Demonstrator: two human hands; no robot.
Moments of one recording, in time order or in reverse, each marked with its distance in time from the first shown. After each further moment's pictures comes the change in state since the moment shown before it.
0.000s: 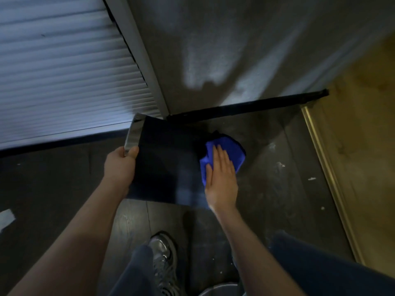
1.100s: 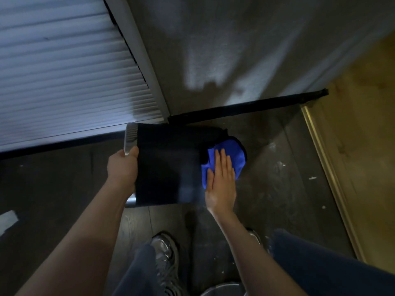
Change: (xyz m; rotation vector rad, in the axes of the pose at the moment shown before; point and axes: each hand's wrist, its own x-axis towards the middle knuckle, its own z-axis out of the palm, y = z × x) left_hand -0.011 0.011 0.000 -0.105 -0.022 -0.163; right_hand -0.009 0.001 0.008 0.047 0.015 0.061
